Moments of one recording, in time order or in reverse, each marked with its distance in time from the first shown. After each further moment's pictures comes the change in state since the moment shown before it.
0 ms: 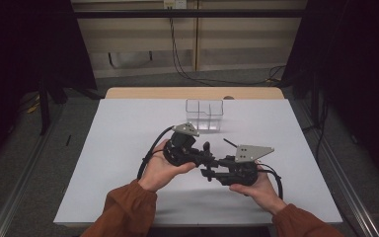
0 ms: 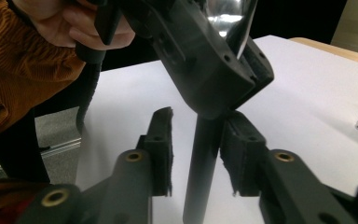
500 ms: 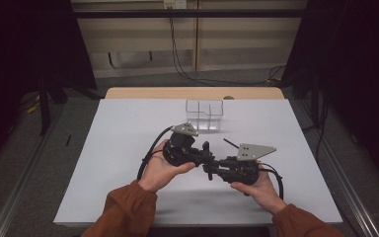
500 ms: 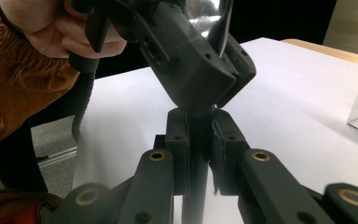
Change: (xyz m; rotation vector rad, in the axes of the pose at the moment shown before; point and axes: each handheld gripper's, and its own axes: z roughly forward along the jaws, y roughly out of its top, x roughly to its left) left arm 0.001 -0.001 -0.001 -0.024 0.002 0.006; right arm -0.003 -0.001 -0.003 -0.024 -0.020 0.032
